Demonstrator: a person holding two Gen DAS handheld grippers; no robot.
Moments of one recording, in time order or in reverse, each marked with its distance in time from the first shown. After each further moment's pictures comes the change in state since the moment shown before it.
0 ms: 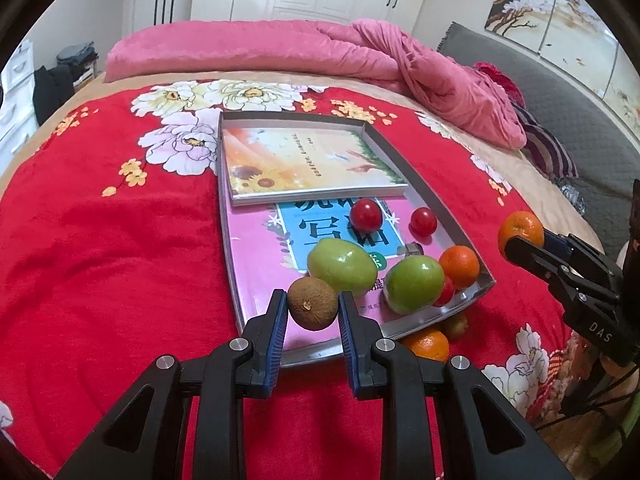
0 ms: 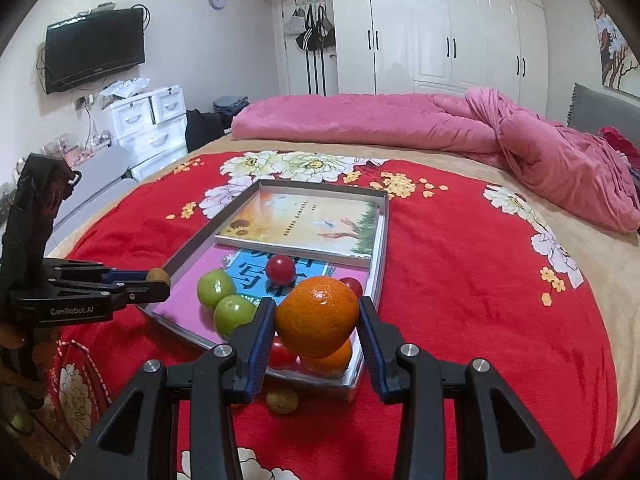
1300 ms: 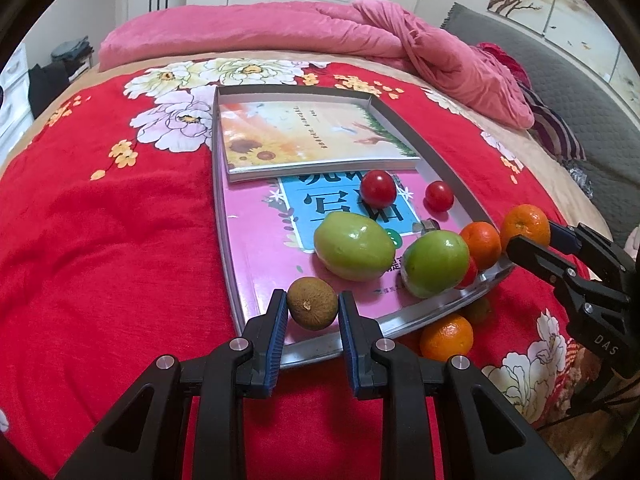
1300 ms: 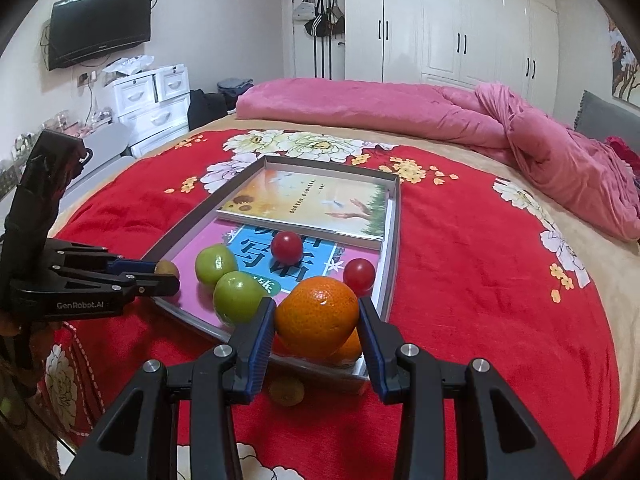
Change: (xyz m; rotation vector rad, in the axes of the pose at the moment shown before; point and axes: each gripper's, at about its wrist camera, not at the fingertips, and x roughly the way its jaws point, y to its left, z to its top) left arm 0.023 0.002 -0.005 0.024 0.064 0.024; right arm 0.017 0.012 -0.010 -0.047 0.049 -0.014
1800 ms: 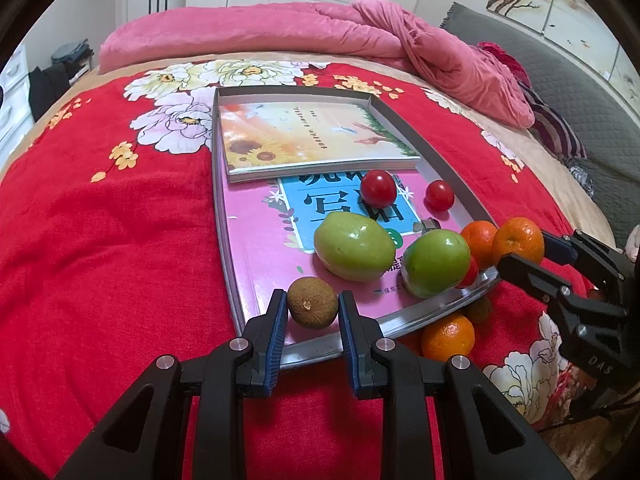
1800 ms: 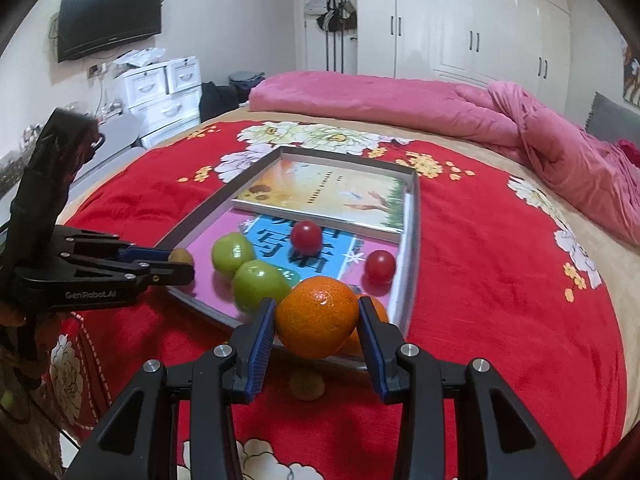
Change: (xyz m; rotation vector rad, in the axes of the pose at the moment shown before) left arm 0.001 0.001 0.000 0.004 -0.002 0.003; right arm 0.004 0.014 -0.005 -0.030 0.019 0.047
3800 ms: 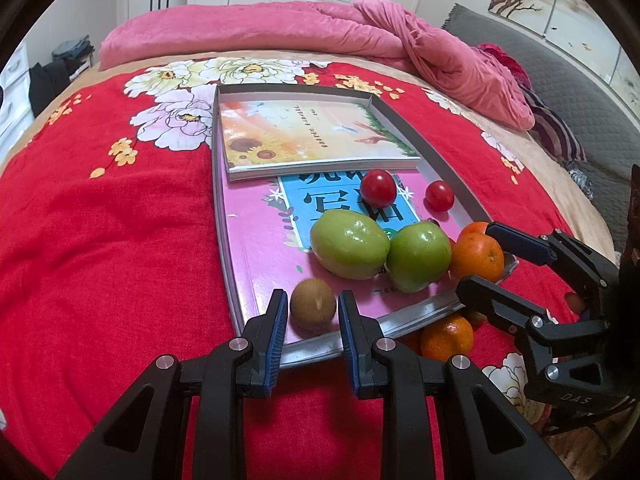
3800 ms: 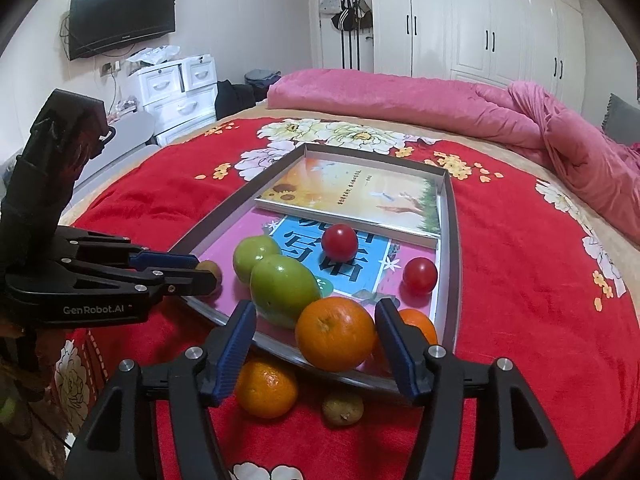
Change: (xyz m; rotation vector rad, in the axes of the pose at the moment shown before) left arm 0.002 0.000 0.000 -0.006 0.001 -0.003; right arm 0.022 0.014 0.003 -0.008 -0.005 0.054
